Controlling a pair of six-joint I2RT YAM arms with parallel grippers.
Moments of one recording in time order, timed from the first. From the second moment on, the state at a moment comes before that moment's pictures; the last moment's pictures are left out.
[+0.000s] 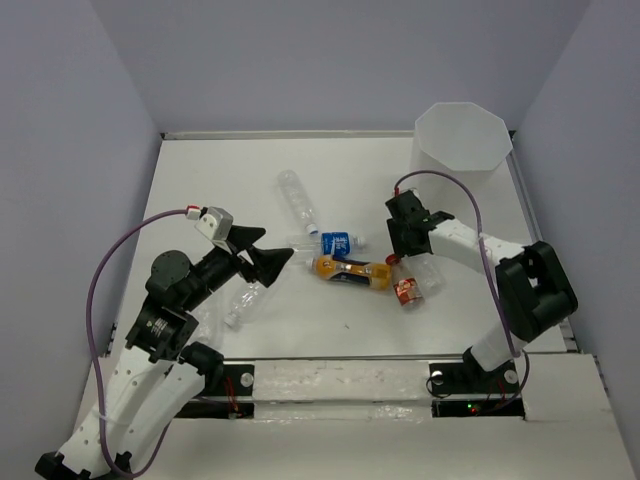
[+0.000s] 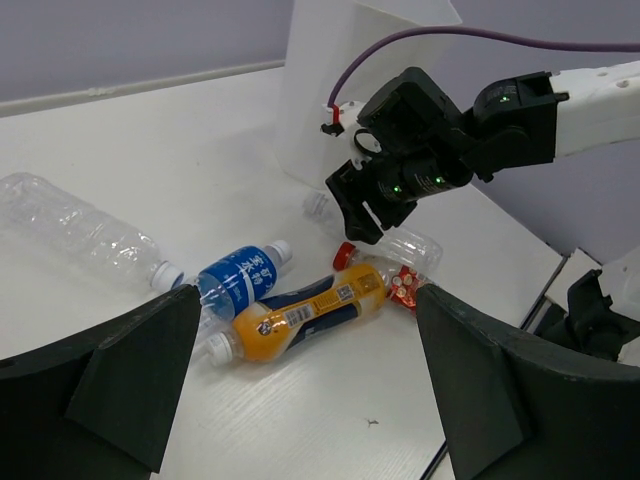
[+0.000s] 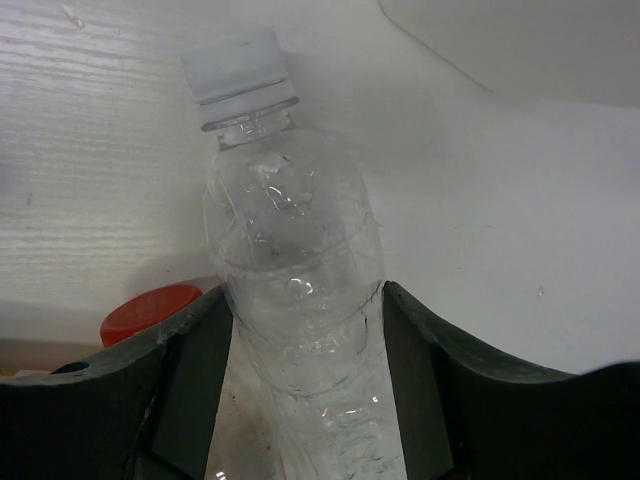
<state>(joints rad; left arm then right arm) -0.48 0.50 0.66 -0.14 0.32 -0.32 0.49 1.61 1.00 -0.49 0.38 0.22</state>
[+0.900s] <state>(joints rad) -0.47 0.52 0.66 -0.14 0.32 -0.32 0.73 1.20 1.44 -0.20 0.57 -0.06</state>
